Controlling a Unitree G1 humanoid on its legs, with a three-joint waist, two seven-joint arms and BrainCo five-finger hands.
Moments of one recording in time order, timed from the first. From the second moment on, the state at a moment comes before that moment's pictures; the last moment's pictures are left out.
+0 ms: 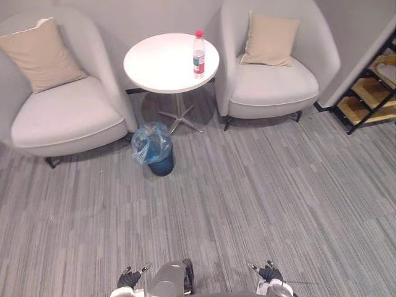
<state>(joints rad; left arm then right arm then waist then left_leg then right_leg) 0.12 0.11 0.14 0.97 -0.04 -0.04 0.12 0.06 -0.01 -0.18 0.95 0.15 -0.05 -0.15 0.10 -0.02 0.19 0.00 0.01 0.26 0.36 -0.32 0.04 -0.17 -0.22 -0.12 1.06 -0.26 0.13</state>
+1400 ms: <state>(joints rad) 0.09 0.13 0.14 1.02 -0.04 -0.05 0.11 0.04 -0.03 -0.20 0.99 0.12 -0.07 -0.13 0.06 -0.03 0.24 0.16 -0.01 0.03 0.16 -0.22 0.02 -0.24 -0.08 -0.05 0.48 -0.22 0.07</state>
